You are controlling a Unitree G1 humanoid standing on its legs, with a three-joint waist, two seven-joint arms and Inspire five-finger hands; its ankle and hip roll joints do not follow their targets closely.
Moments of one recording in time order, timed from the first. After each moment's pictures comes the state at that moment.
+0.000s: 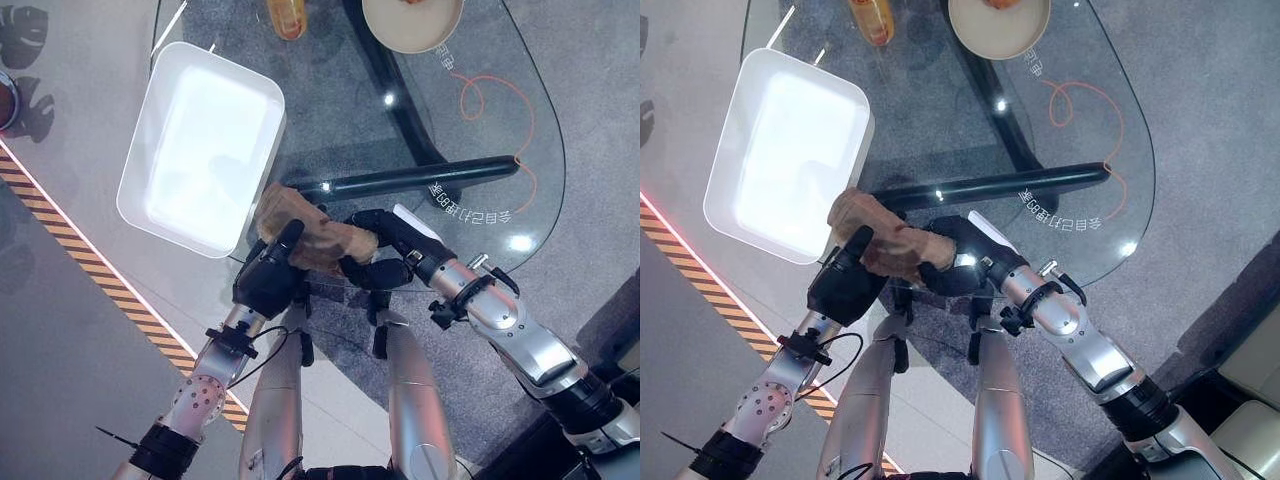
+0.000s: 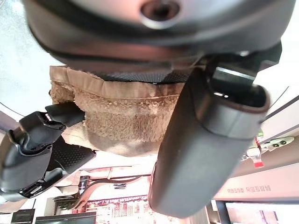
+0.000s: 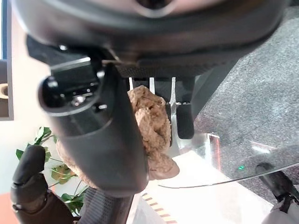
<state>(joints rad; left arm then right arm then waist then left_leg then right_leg) -0.11 0.47 -0.32 -0.03 -1.60 -0.06 -0.34 -0.40 -0.72 0.44 -0.23 0.20 0.13 0.11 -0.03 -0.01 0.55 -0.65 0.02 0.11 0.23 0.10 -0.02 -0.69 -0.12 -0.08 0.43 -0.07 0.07</state>
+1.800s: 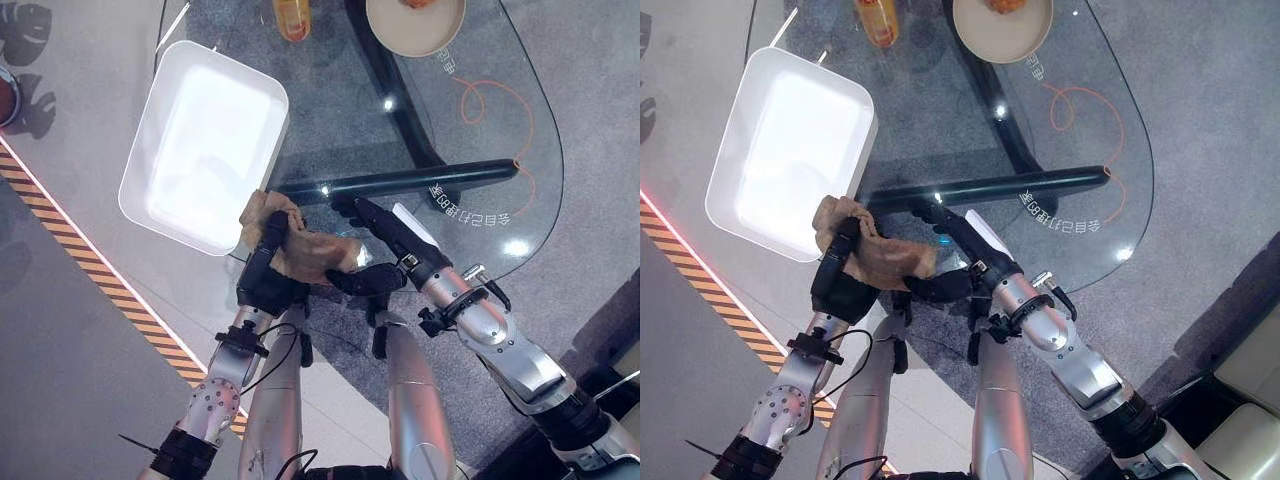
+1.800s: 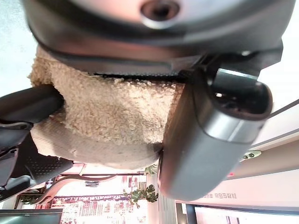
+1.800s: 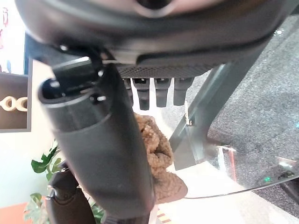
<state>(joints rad) -0.09 0.36 -0.30 -0.03 -1.63 -0.10 -0.31 -0.31 -0.63 0.43 -0.30 0.16 0.12 -0.03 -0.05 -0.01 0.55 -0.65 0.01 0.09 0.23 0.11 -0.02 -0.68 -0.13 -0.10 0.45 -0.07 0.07</state>
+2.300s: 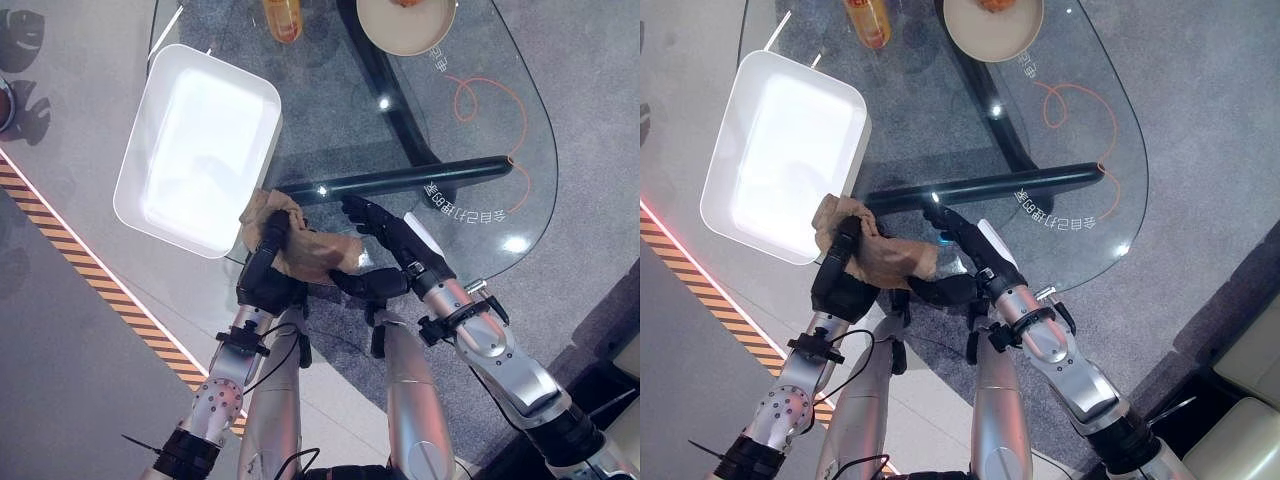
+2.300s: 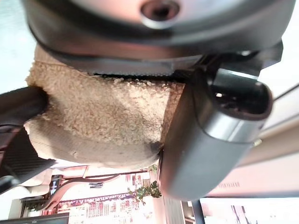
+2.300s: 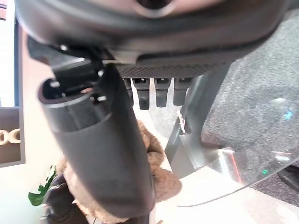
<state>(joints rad) -0.09 0.34 -0.27 -0.03 -1.53 -0.17 -0.32 -0.21 -0.59 0.38 -0.30 0.21 0.11 -0.06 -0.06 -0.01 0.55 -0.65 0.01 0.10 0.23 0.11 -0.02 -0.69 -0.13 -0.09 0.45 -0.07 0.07</state>
